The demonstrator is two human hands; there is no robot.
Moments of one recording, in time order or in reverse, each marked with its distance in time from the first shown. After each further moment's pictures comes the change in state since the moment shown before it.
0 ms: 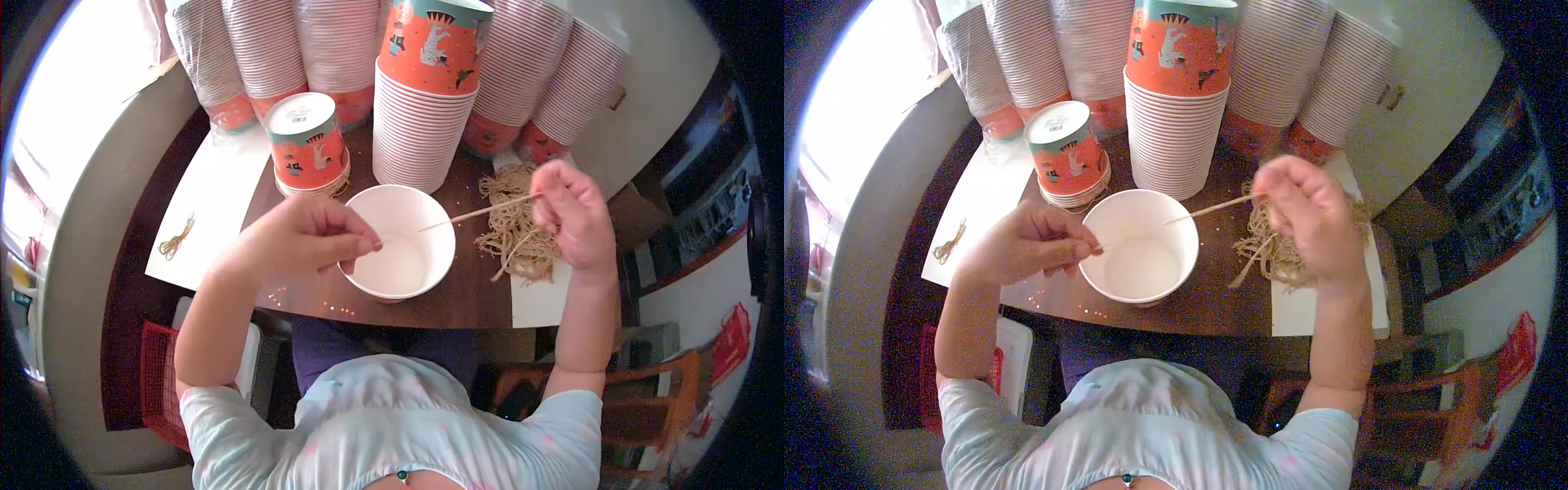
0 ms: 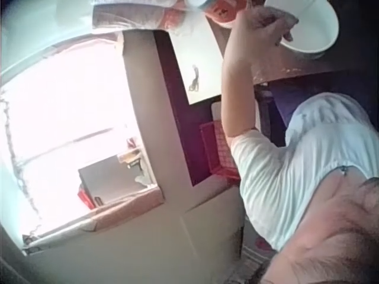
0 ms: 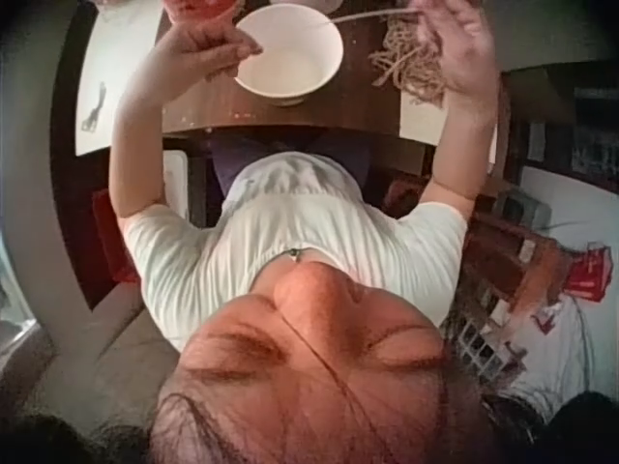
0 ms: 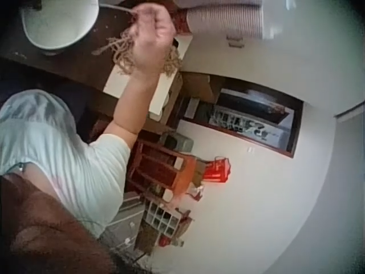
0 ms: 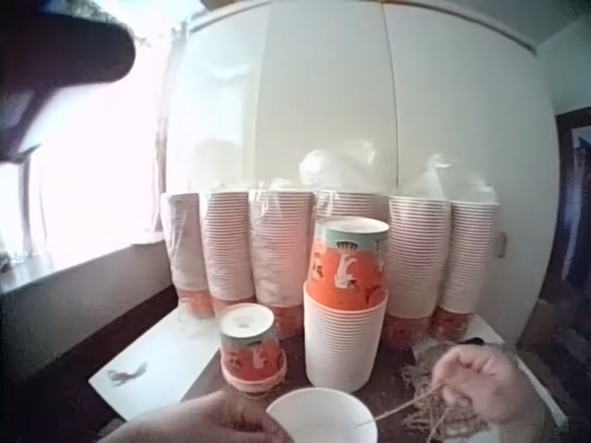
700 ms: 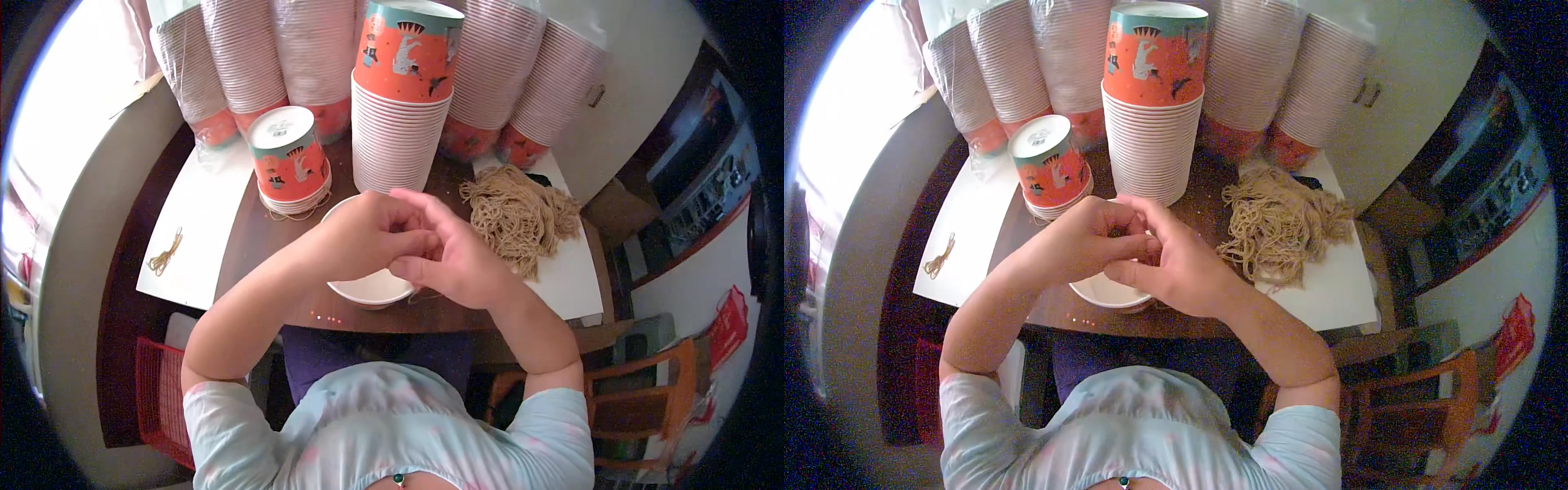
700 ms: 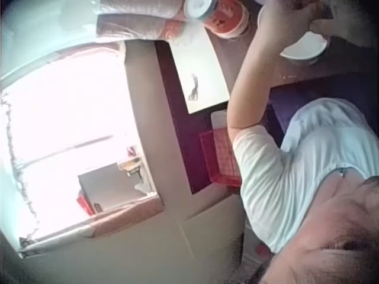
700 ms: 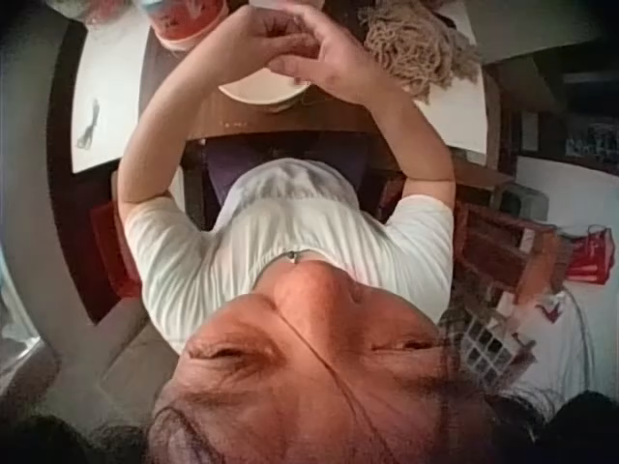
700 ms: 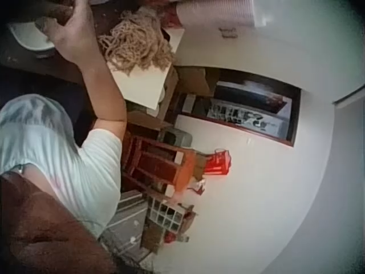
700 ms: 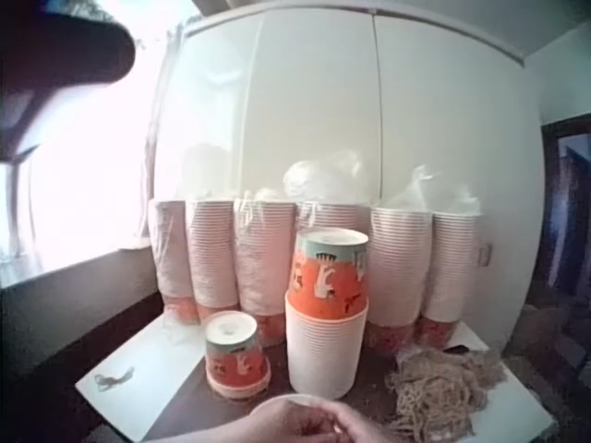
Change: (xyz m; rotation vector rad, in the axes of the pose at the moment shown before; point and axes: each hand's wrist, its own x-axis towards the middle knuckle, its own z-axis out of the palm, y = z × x) left_hand 0.060 -0.003 0.045 0.188 0.027 0.198; right_hand -0.005 0.026 0.079 0.120 -0.344 0.216
